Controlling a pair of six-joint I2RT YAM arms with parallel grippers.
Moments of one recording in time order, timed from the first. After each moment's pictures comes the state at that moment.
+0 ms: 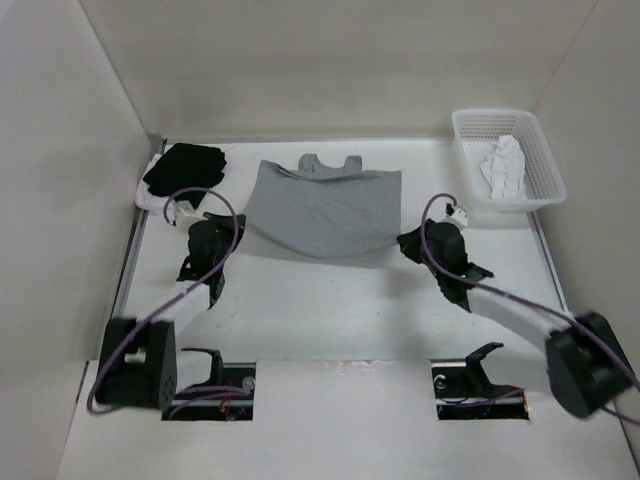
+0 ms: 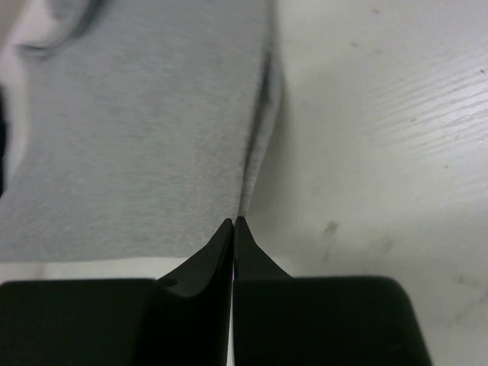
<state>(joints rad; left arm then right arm) -0.10 1.36 0.41 0.59 -0.10 -1.08 0.44 1.34 0.52 0.28 0.22 0.90</state>
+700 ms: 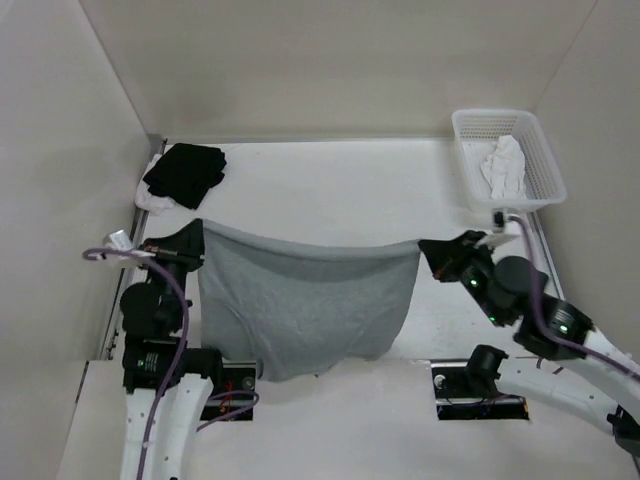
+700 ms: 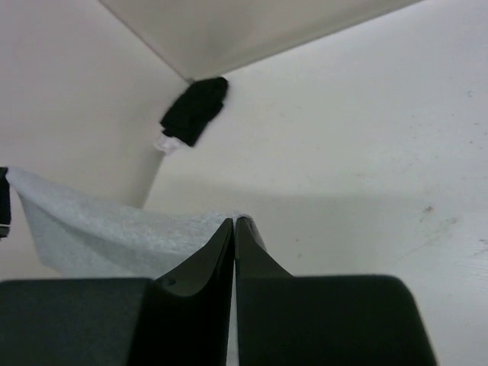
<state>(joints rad) -0.08 0.25 0.70 -0.20 -0.12 -0.86 1.02 0.50 0.91 -0.50 0.59 0.69</state>
